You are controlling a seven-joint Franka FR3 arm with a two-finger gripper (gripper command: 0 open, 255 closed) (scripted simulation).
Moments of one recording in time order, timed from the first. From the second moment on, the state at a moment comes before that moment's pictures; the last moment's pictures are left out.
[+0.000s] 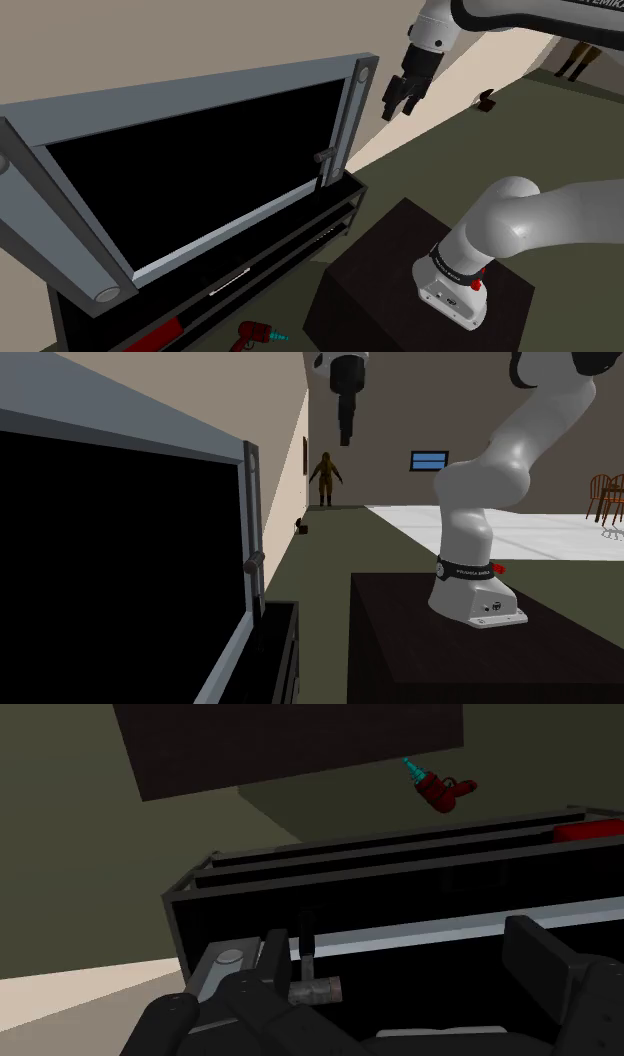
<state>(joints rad) -0.01 -0.76 0.03 -2.35 0.09 1.60 0.09</state>
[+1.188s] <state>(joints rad) -0.16 -0.46 0.24 -2.64 0.22 2.41 0.62</state>
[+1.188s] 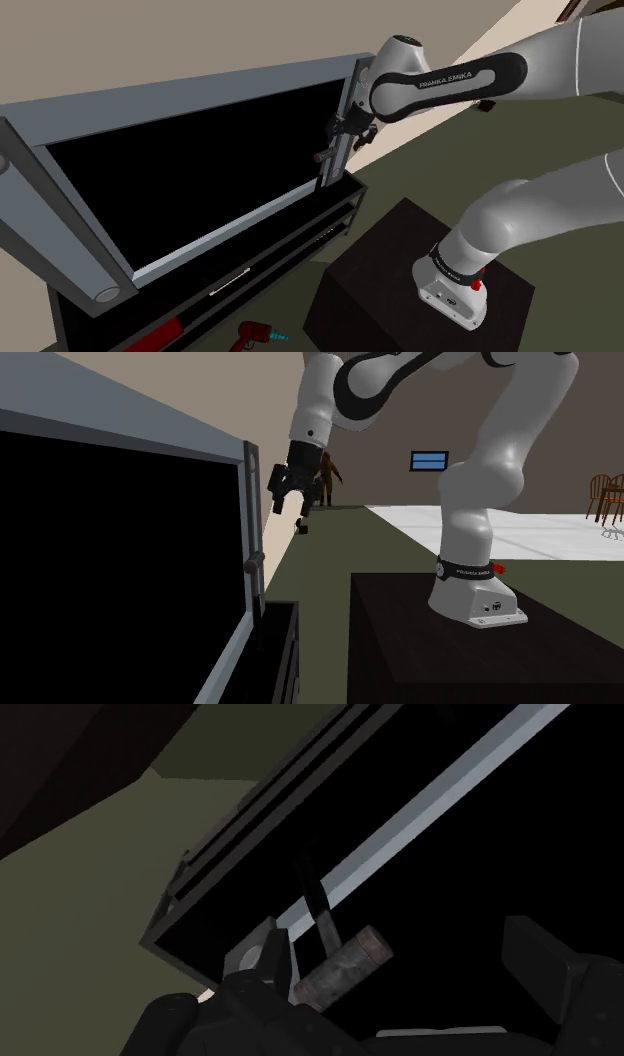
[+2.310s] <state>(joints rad) -0.38 0.13 0.32 -2.50 -0.51 3.00 1.61</state>
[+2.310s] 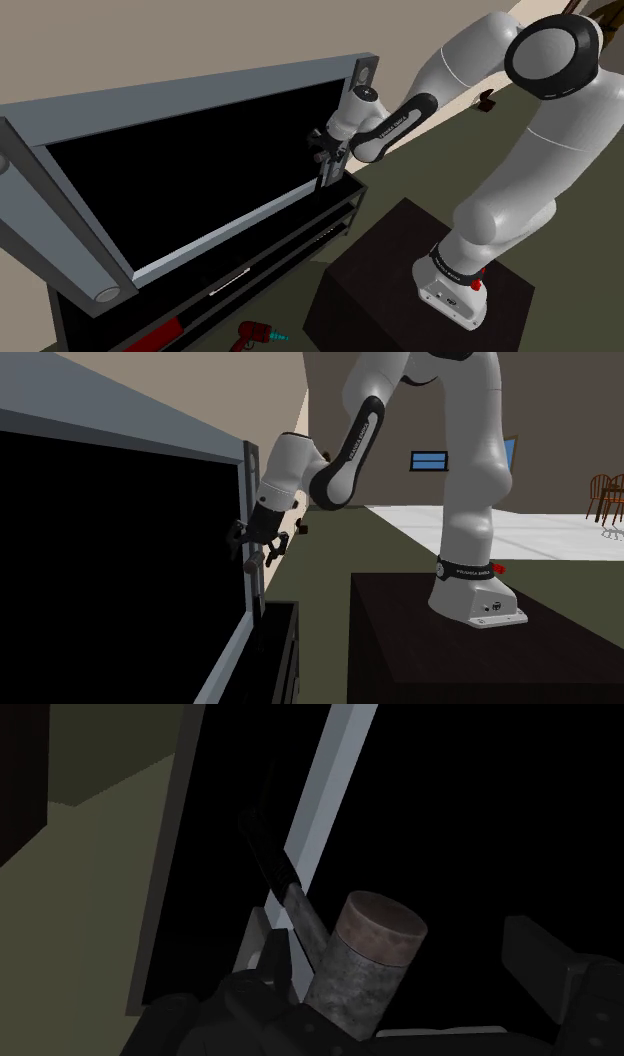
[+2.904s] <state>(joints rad) -0.32 0.18 0.24 -2.49 -0.65 3.04 1.73</state>
